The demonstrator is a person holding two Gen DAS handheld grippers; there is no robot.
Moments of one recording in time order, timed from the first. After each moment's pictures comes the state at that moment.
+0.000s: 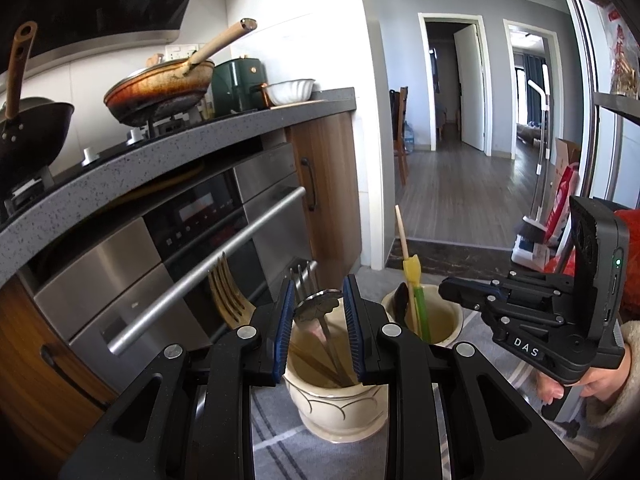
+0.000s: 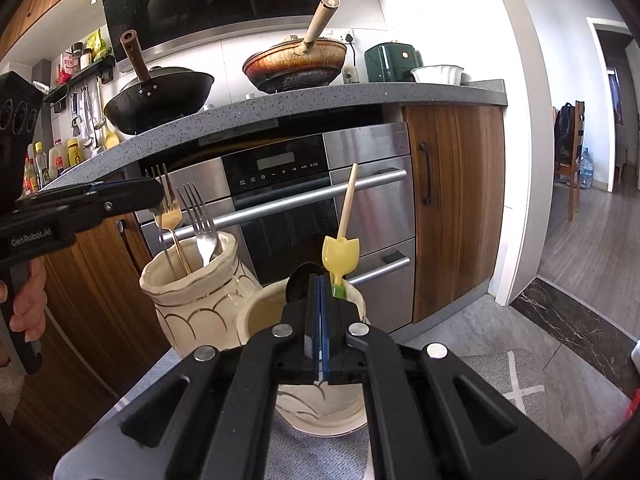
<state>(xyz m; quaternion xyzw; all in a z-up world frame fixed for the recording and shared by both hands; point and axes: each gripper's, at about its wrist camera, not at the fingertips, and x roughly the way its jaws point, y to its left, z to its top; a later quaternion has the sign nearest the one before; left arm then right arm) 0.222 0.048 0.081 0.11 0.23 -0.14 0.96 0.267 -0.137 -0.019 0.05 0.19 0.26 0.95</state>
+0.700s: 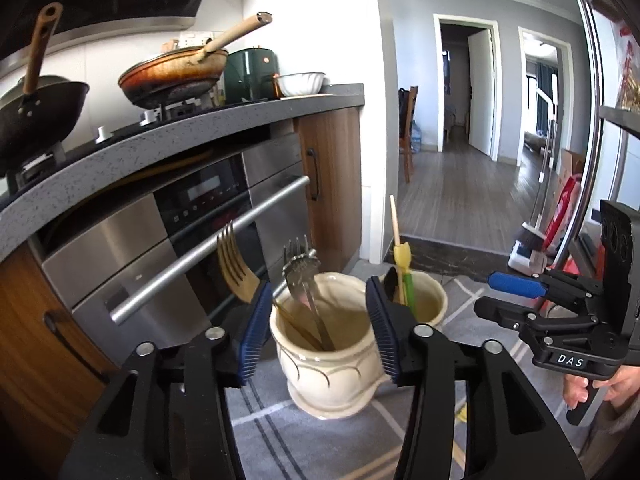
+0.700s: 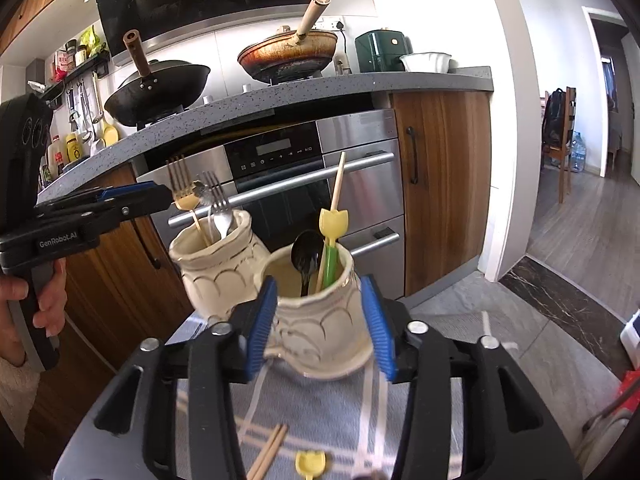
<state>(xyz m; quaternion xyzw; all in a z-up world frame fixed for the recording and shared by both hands) 0.192 0.054 0.082 0.07 0.25 -0.13 0.96 0.219 -0.161 -0.005 0.05 0.23 0.24 0.94</state>
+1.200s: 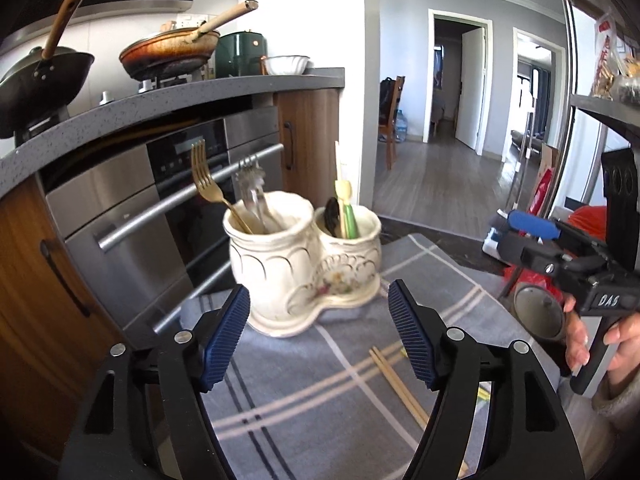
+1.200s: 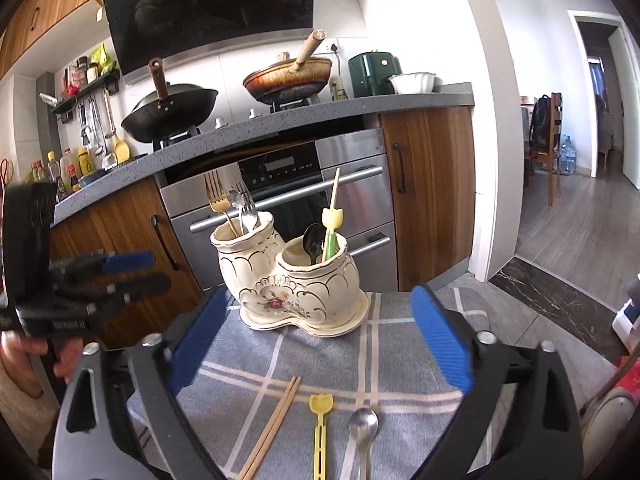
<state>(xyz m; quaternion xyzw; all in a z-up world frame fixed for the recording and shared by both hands) 0.107 0.036 0.051 0.05 0.28 -0.15 0.95 0.141 -0.197 0.014 0.07 0.20 0.23 0.95</state>
